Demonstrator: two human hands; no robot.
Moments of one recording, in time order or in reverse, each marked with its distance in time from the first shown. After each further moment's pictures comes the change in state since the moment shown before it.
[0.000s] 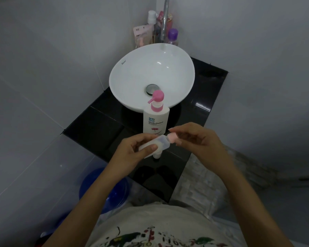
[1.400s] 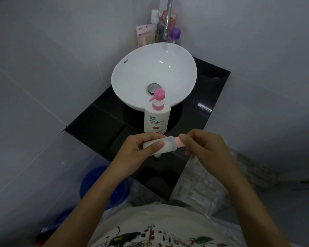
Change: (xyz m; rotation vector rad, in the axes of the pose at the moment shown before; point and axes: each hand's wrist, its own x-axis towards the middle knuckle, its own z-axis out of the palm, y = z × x) left_hand -0.003 0.017 0.012 -0.047 0.015 -0.037; right_hand -0.013 -0.007 0.001 -0.131 0.078 0.105
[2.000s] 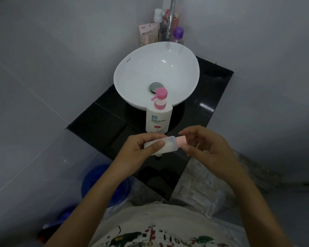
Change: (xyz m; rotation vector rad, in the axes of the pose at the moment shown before) left_hand -0.004 0.002 0.002 -0.004 0.010 -0.004; right_hand -0.004 0.000 -0.007 0.104 -0.093 -0.084
